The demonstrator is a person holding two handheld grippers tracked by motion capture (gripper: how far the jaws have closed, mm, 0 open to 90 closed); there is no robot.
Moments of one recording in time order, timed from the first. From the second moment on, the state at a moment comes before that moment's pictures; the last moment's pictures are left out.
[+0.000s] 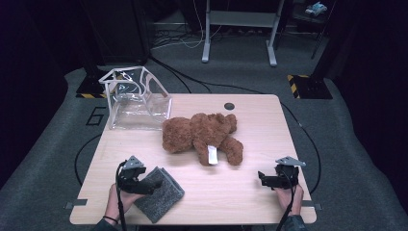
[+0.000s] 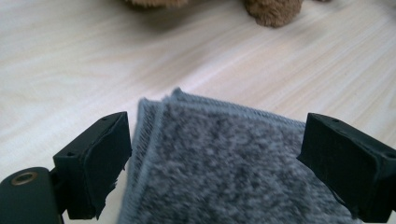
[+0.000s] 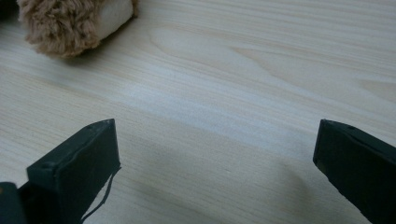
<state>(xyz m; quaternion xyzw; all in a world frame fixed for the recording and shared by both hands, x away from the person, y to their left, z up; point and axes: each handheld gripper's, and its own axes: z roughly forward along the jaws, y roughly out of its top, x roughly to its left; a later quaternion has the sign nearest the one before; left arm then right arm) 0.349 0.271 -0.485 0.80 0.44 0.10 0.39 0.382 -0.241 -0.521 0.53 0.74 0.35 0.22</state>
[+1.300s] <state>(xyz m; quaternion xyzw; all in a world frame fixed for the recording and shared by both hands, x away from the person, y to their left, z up) 0.317 0.259 -0.520 0.81 0.43 0.20 0.35 0.386 -0.236 -0.530 0.53 0.75 0.32 0.23</state>
